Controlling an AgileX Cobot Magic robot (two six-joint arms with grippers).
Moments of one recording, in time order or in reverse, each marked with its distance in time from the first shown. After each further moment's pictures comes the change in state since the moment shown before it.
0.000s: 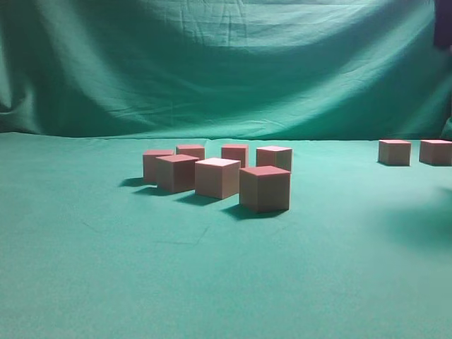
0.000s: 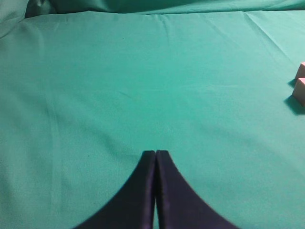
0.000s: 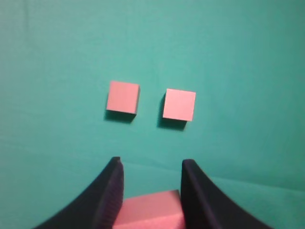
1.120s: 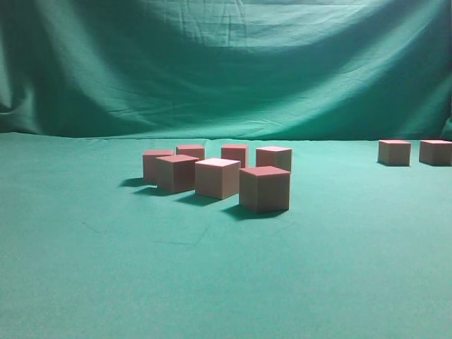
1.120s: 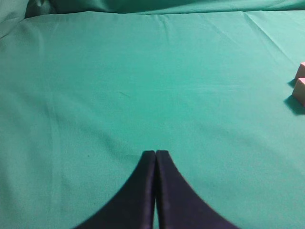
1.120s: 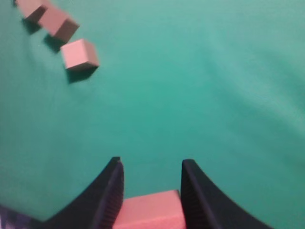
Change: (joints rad) left arm 0.000 0.000 0.000 0.000 0.000 0.000; right arm 0.203 -0.701 0.645 0.232 0.147 0.134
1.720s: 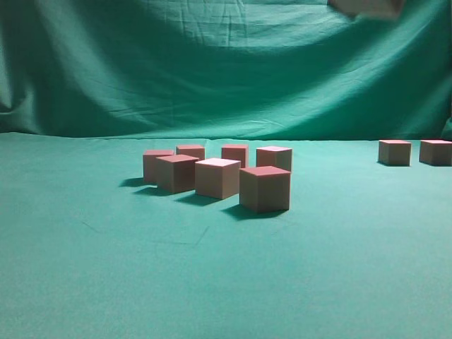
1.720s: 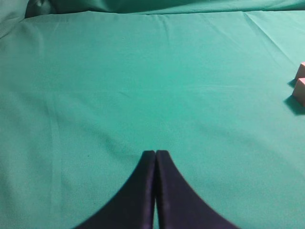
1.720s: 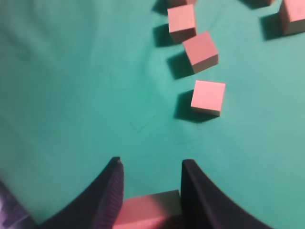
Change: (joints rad) left arm 0.000 0.000 0.000 0.000 0.000 0.000; right arm 0.455 0.184 0.028 0.046 -0.418 -0.094
